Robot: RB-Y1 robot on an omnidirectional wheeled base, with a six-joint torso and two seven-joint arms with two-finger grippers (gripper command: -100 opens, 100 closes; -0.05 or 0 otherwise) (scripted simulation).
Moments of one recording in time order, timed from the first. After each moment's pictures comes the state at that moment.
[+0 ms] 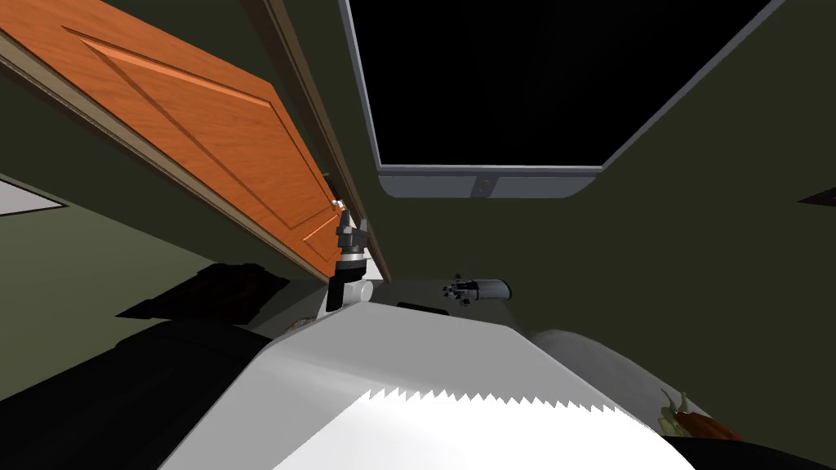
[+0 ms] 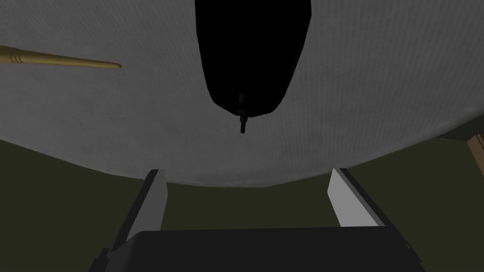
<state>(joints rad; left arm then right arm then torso) 0.48 -0.01 -0.01 -2.32 0.10 -0.35 0.04 0.81 -0.96 -0.10 -0.92 0.88 -0.68 0.28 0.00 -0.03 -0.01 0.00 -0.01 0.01</state>
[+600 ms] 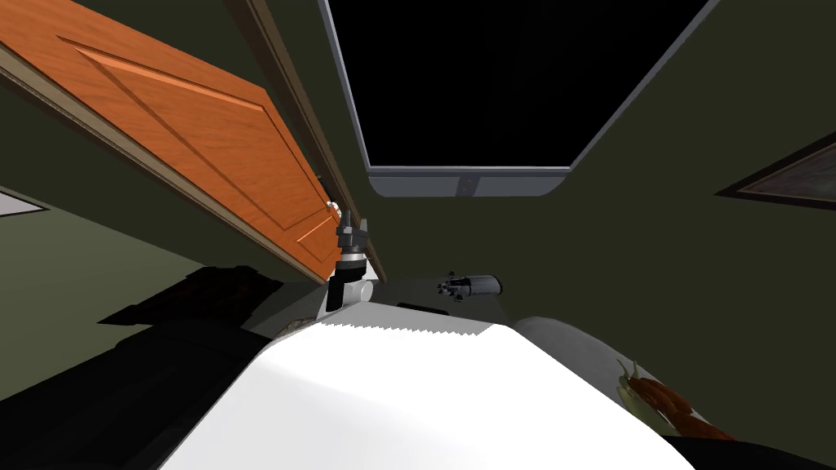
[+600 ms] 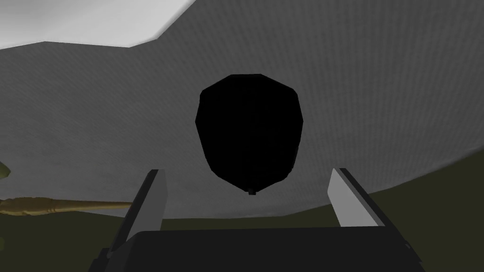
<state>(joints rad) 0.48 -0.01 -0.01 -2.32 0.10 -0.35 0.04 0.77 -0.87 -0.07 -0.91 0.88 -0.66 0.23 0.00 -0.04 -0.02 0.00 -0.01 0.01</state>
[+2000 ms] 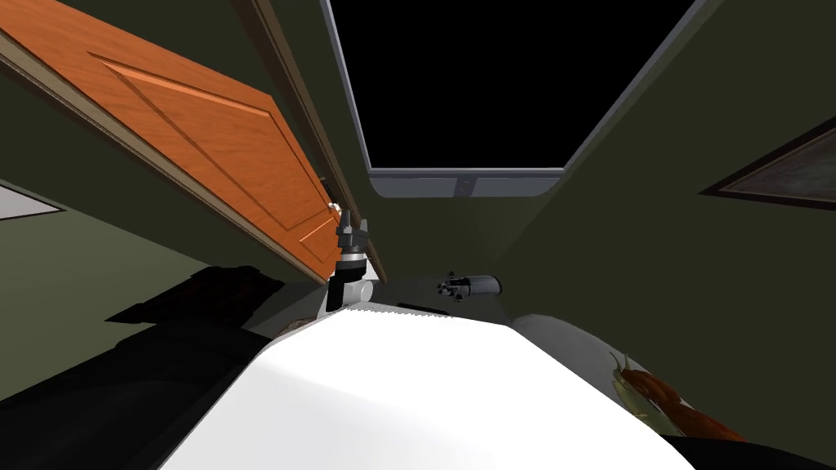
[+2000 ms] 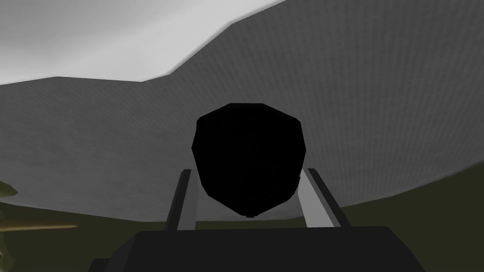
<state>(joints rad) 0.48 -0.01 -0.01 -2.32 0.10 -0.35 0.04 0.75 -0.86 -0.07 -0.89 0.88 -0.66 0.25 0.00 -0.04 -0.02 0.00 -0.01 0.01</state>
